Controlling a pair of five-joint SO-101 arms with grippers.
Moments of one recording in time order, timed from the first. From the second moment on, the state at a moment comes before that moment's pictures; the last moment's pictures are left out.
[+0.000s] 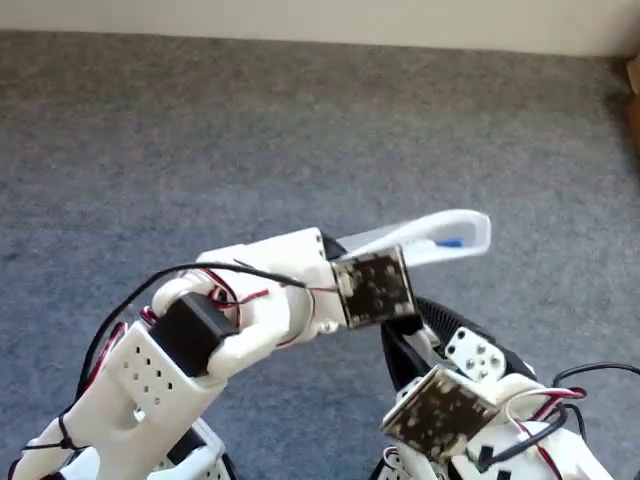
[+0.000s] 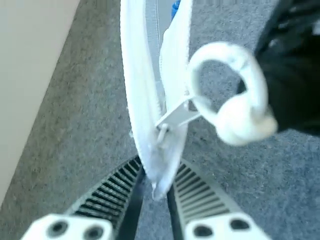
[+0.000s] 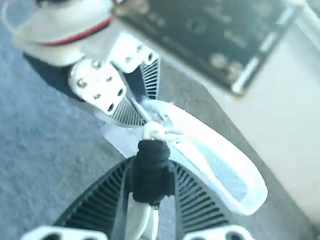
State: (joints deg) left arm 34.6 -44.1 26.3 72.4 -31.3; right arm -28.0 -85.4 25.3 89.6 37.2
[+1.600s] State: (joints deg) left arm 30.7 -87.0 54.4 75.5 -20.1; right arm -11.4 -86.0 42.6 69.1 7.2
